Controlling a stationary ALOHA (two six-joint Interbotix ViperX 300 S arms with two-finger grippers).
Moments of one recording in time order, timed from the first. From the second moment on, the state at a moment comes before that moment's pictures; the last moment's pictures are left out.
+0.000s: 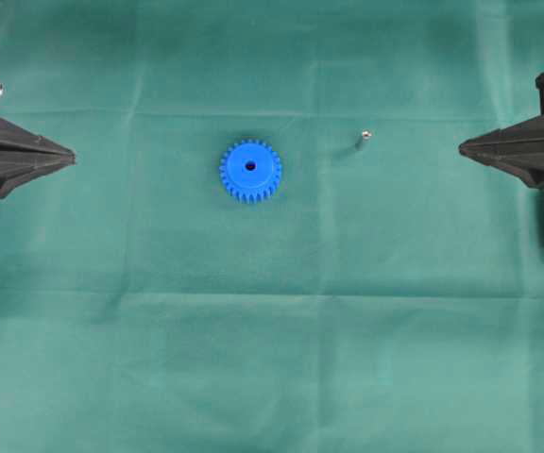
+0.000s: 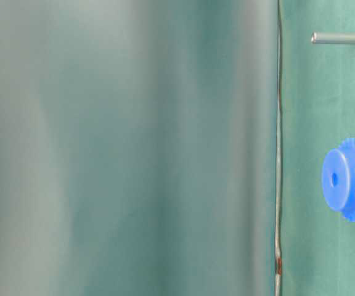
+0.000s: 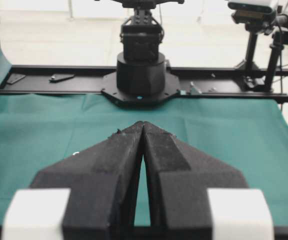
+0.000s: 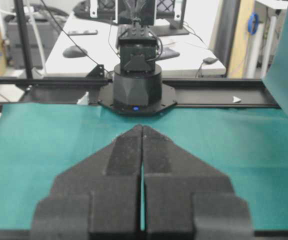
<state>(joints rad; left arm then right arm) 0.00 -0.97 1.19 0.00 -0.29 0.00 -0.01 -0.96 1.17 0.00 -0.29 -0.01</state>
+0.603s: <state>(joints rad) -0.01 -0.98 1.18 0.01 -0.27 0.00 -0.04 -0.92 1.17 0.00 -0.23 -0.01</state>
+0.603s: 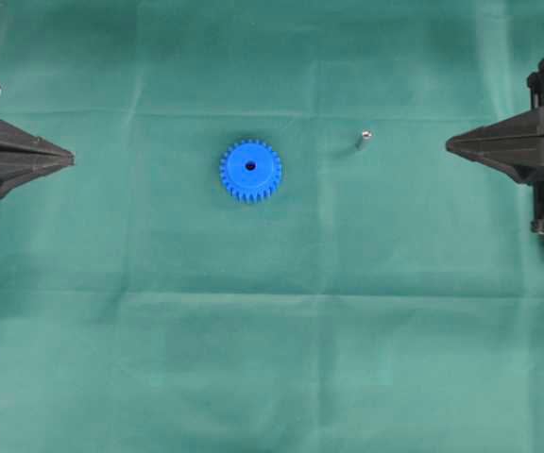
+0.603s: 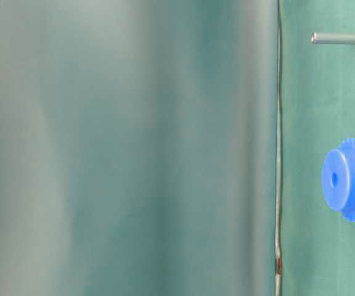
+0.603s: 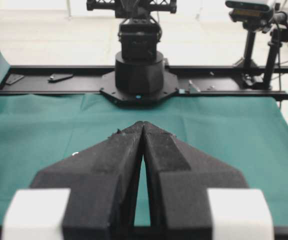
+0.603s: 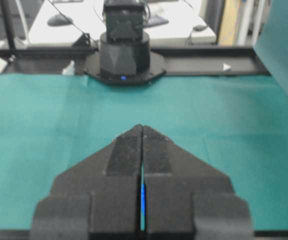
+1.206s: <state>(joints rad) -0.01 -0.97 1.18 0.01 -0.26 0.00 -0.17 -0.60 1.17 0.00 -0.26 -0.01</state>
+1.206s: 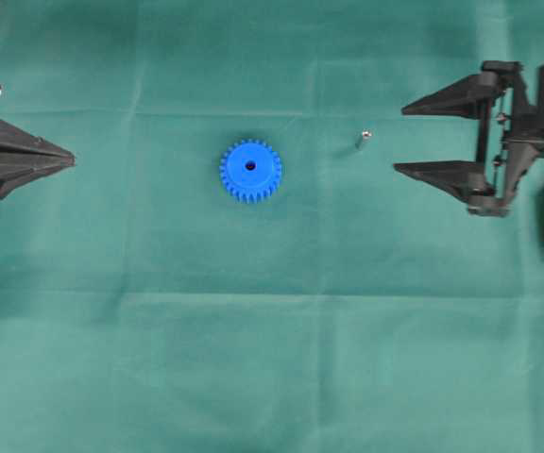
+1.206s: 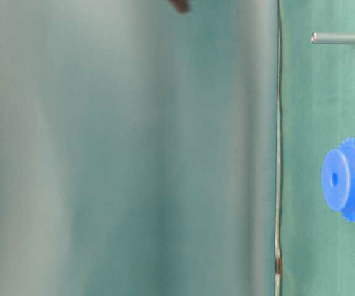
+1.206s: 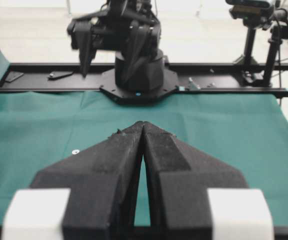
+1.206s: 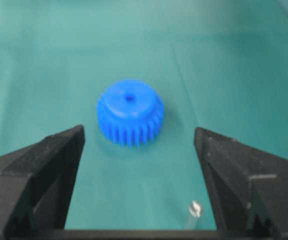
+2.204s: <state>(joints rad) -0.01 -0.97 1.18 0.01 -0.25 0.00 -0.28 -0.06 1.12 0.01 -0.48 -0.01</state>
